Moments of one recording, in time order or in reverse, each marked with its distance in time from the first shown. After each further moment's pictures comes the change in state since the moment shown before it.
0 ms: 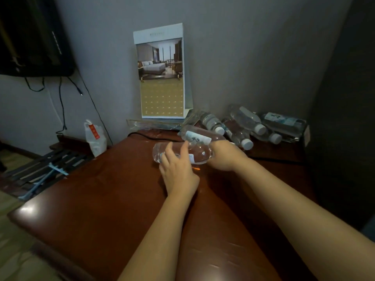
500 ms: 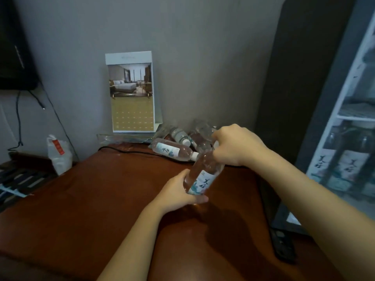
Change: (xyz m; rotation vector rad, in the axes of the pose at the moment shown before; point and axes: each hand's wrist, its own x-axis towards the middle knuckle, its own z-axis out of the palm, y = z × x) left_hand -0.029 0.021 -0.011 -0.644 -0.605 0.274; right_hand -0.124 -0.021 -0.128 -0.245 0.193 0.115
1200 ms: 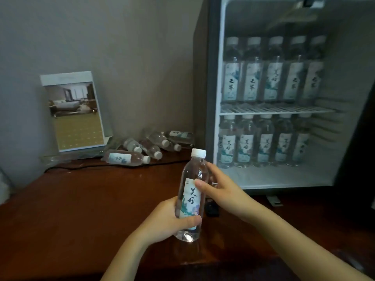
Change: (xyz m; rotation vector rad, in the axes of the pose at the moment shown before) left_hand -0.107 0.091 0.064 -0.119 -0.401 0.140; right_hand -0.175 0.055 0.024 1.076 0.054 0.168
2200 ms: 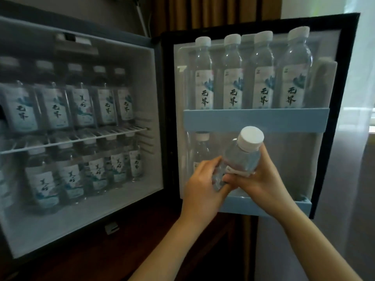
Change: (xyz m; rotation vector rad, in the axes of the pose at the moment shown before) left_hand 0.081 0.240 0.328 -0.091 0.072 0.891; right_hand -0.272 -0.032 -0.256 -0.358 0.999 -0.164
